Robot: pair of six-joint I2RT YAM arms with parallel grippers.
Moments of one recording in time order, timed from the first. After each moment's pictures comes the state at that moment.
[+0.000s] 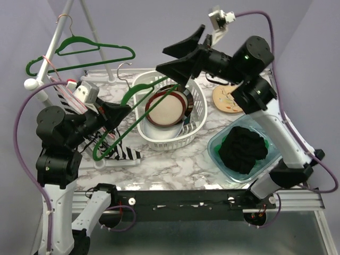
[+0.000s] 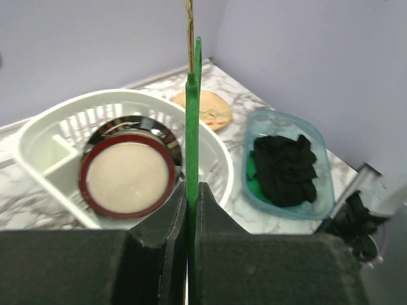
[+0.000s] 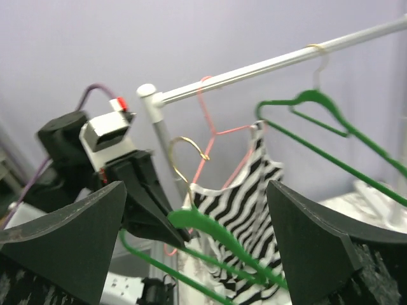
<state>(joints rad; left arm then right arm) -0.11 0.78 1.36 -0.58 0.73 -0.23 0.76 1.63 2.11 -0.10 -0.64 0.44</state>
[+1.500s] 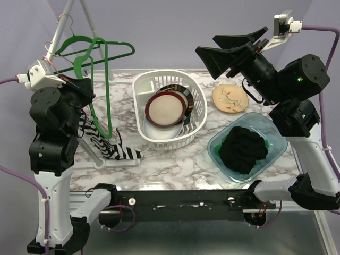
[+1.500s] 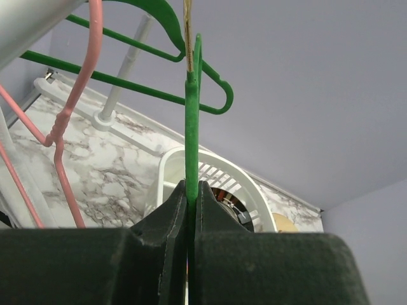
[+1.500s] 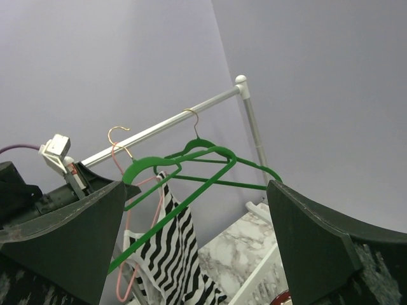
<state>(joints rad) -0.12 0.92 1.62 -0.72 -0.22 -0.61 0.76 1.29 1.93 -0.20 -0.08 0.31</state>
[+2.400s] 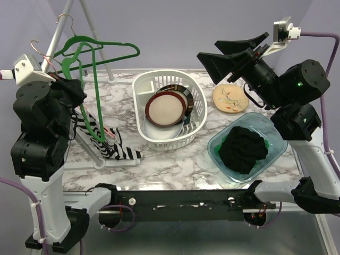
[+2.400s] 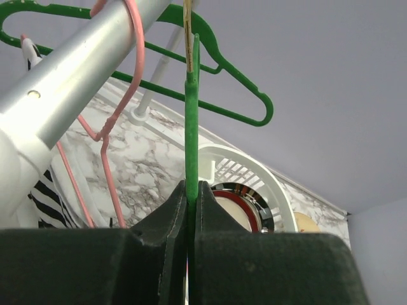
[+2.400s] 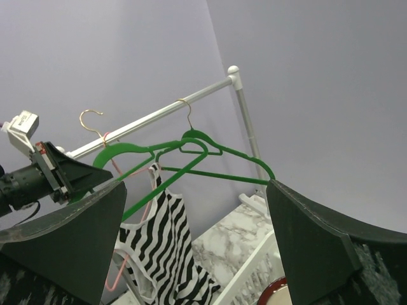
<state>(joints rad) -0.14 1.02 1.92 -1.00 -0.32 -0.57 0.76 1.25 1.87 -0.20 -0.07 0.29</state>
